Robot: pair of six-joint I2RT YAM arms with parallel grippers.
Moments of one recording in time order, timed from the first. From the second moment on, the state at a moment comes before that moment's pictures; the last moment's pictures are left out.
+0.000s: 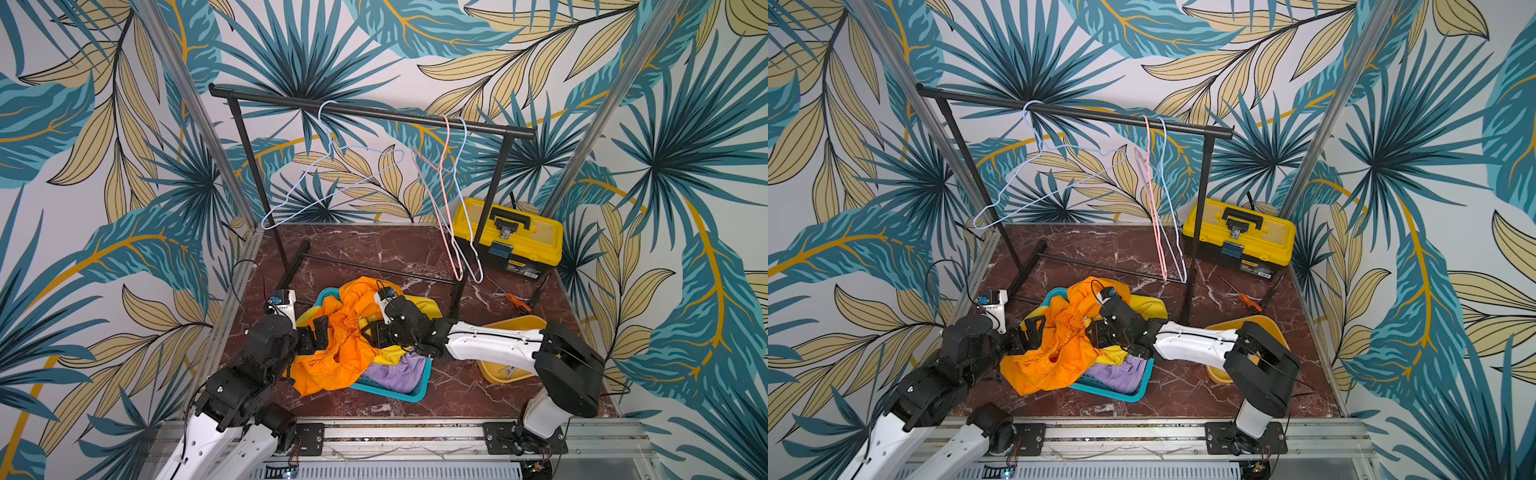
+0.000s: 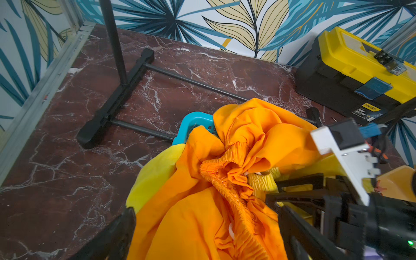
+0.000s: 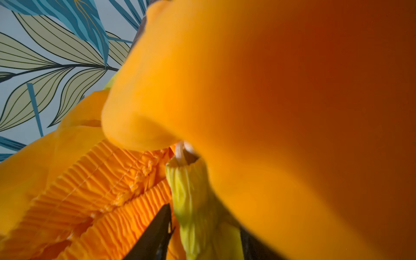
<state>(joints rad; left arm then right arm) -0.46 0.54 0.79 -0.80 -0.22 -0.47 0.97 1.62 1.00 -0.04 -0.01 0.68</state>
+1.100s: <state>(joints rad) -0.21 0.62 0.95 -0.83 -0.23 -0.36 1.33 1.59 1.25 -0.27 0.03 0.26</state>
